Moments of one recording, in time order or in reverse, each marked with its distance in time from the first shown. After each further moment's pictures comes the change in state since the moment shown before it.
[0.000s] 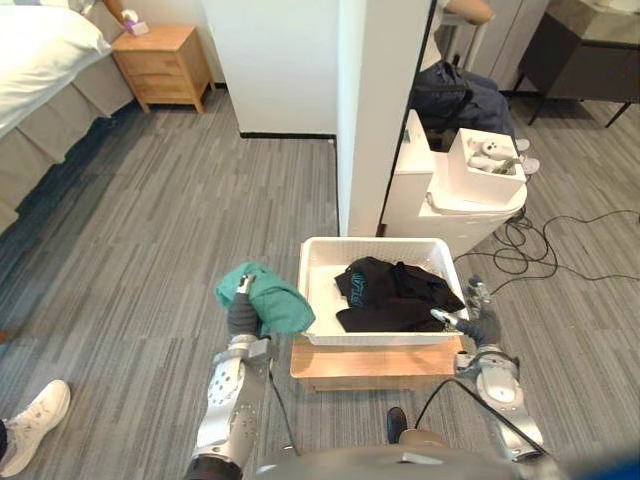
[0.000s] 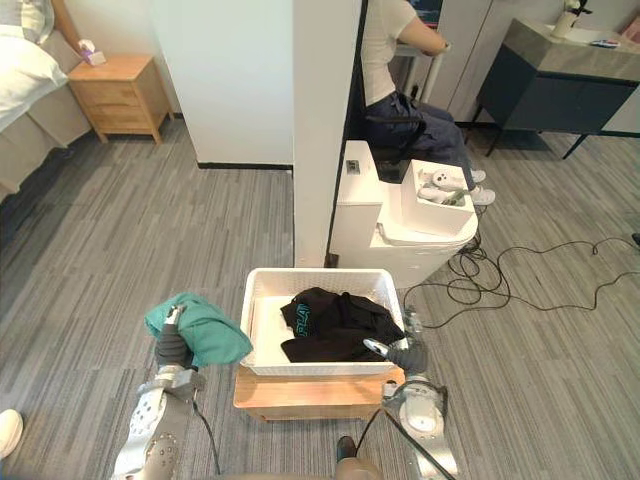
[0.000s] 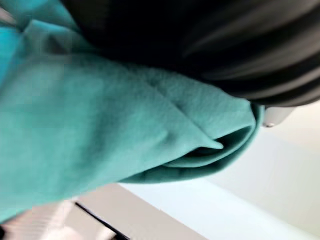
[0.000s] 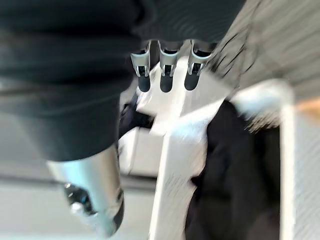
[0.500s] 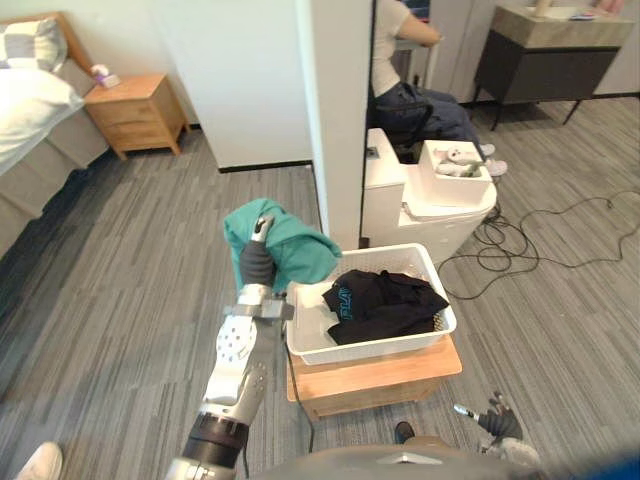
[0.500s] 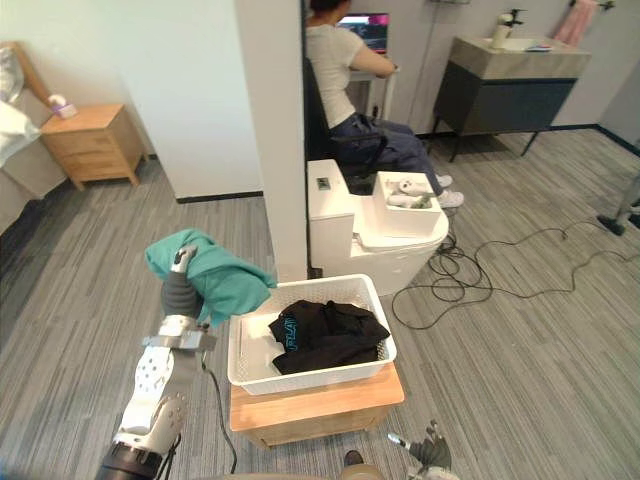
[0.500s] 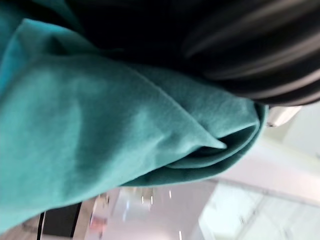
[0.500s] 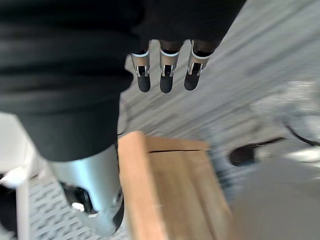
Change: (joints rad) left arm -0.243 0.055 -0.083 -0.098 0.109 0.007 -0.041; right arm 0.115 -0.002 -0.029 0.471 0.184 0.092 0.144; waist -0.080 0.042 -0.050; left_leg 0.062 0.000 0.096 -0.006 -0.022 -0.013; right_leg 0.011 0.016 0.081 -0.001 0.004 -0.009
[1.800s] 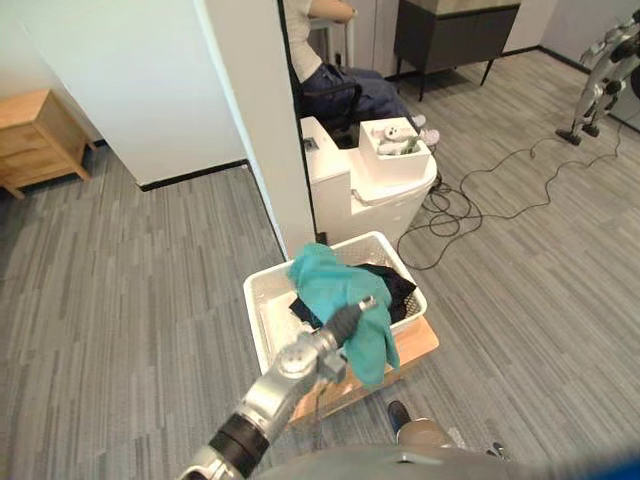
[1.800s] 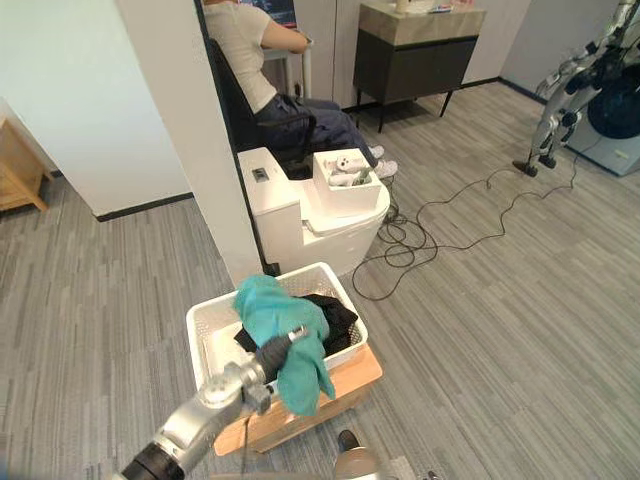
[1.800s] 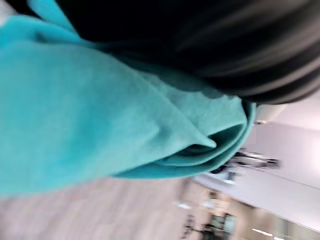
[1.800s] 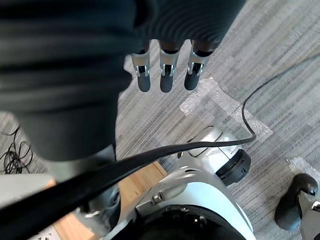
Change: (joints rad) left arm 0.059 0.017 -0.420 0.311 0.138 0.393 -0.172; right arm 0.032 0.074 -0.114 0.105 -0.012 -0.040 0.091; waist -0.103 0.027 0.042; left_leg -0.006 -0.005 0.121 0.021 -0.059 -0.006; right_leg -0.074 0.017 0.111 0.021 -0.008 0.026
